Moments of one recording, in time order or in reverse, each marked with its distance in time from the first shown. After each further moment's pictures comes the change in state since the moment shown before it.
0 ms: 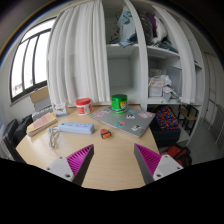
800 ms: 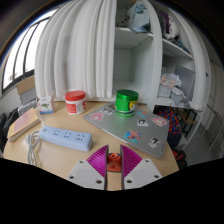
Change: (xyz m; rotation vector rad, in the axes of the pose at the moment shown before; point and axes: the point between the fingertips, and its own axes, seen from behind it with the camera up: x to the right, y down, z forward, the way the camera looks) arm -0.025 -0.017 0.135 -0.082 0.115 -0.070
